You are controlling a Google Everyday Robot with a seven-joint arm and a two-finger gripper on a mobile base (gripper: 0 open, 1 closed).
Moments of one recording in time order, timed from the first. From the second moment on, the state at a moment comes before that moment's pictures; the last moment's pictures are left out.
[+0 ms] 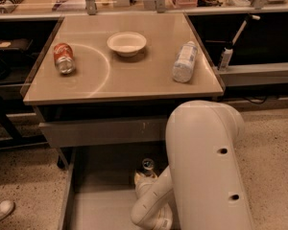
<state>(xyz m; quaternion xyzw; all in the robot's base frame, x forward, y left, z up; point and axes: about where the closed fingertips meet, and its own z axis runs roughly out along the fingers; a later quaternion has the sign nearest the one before) 0.545 -0.012 0.384 0.08 0.89 0.07 0.45</state>
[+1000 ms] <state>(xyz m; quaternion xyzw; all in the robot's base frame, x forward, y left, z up) 0.545 -0.012 0.384 0.08 0.89 0.07 0.45</state>
